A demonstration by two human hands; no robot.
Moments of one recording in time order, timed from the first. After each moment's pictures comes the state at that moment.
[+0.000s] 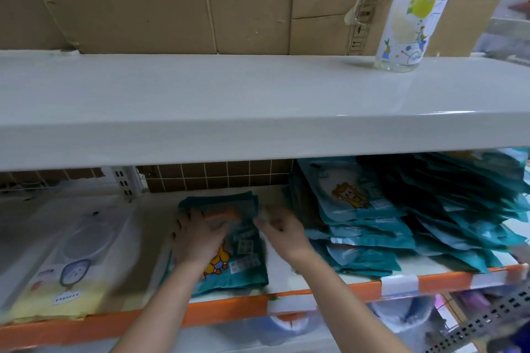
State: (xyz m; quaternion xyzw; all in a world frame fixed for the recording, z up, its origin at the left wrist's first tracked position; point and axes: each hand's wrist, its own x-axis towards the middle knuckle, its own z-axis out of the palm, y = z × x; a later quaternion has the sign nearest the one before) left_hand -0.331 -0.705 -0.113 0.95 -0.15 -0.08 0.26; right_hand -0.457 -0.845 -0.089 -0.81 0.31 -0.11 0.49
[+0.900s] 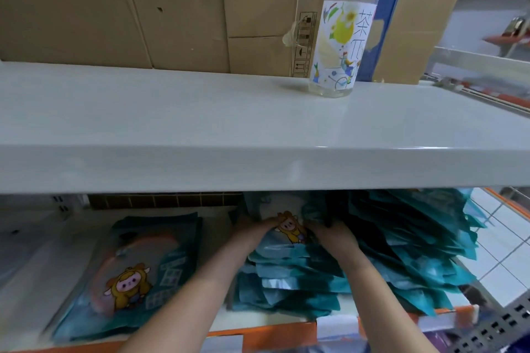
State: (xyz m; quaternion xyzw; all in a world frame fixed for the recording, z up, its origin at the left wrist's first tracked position) left_hand -0.430 -0.898 -0.059 0.77 -0.11 -0.36 0.51; right_hand -0.542 -1.042 -0.070 -0.76 0.47 -0.09 0.43
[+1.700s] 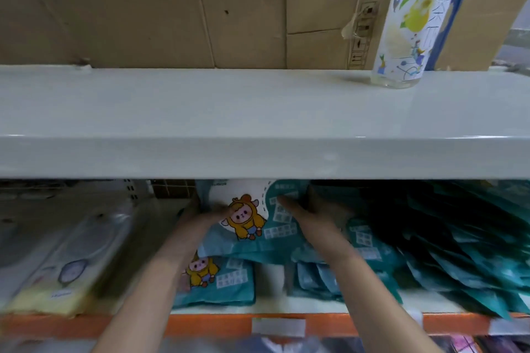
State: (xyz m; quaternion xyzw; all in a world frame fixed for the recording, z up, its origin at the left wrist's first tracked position) left_hand -0.362 -0.722 -0.031 0.68 -0.12 -0.23 0.68; right_hand -0.475 -0.908 -0.037 -0.68 0.17 -0.17 0.69
